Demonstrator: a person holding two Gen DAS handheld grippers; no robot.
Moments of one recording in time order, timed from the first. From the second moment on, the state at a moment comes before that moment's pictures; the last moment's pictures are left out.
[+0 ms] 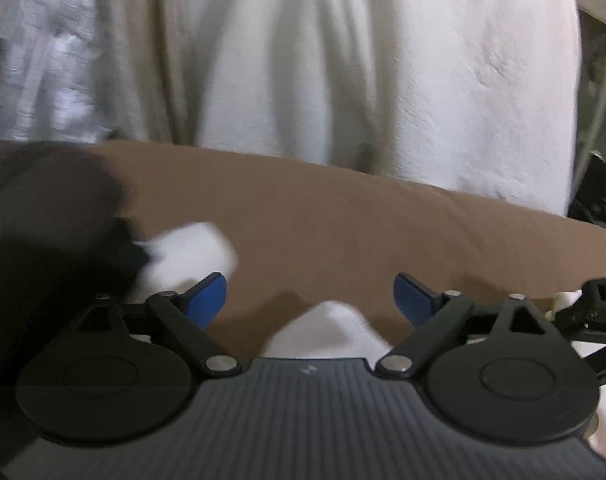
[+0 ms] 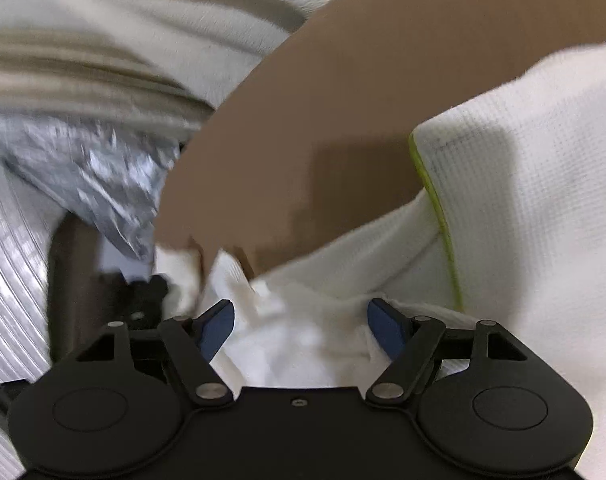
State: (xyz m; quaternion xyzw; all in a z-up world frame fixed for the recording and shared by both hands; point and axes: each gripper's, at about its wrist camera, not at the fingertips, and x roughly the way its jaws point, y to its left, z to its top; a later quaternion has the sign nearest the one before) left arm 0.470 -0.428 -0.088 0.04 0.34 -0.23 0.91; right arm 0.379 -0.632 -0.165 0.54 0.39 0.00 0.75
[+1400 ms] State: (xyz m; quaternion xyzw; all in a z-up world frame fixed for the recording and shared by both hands) left arm 0.439 -0.366 -0.104 -0.05 0.38 -0.32 0.86; right arm 0.355 -0.508 -0.078 -0.02 0.39 0.06 0.92
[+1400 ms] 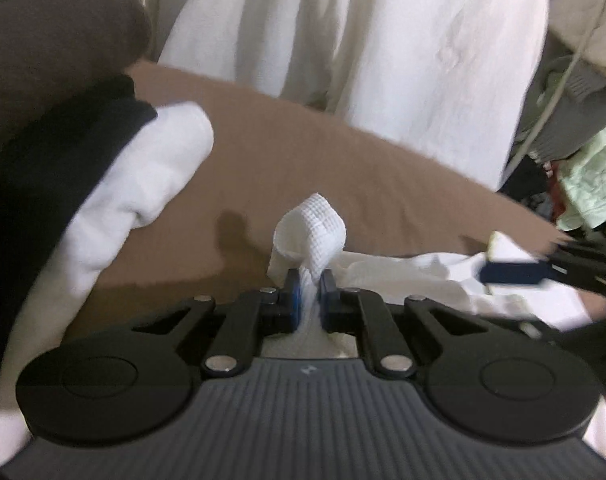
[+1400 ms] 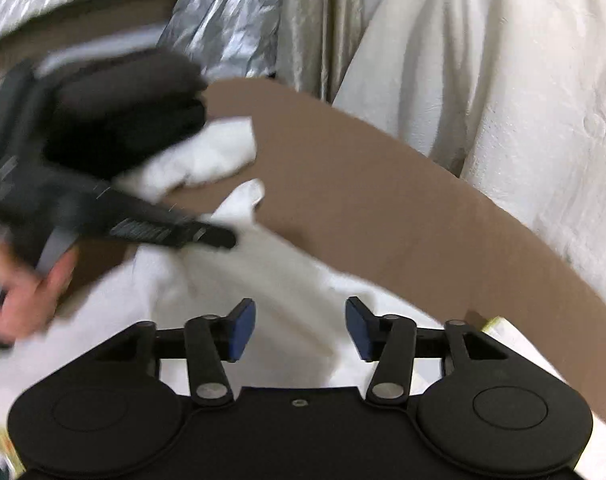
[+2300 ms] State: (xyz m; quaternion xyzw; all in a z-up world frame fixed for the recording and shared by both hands) left arm 0.390 -0.350 -0.120 -0.03 0.38 -0.33 0.86; right arm 0.291 -0.422 -0.123 -0.06 0.44 0.22 0.87
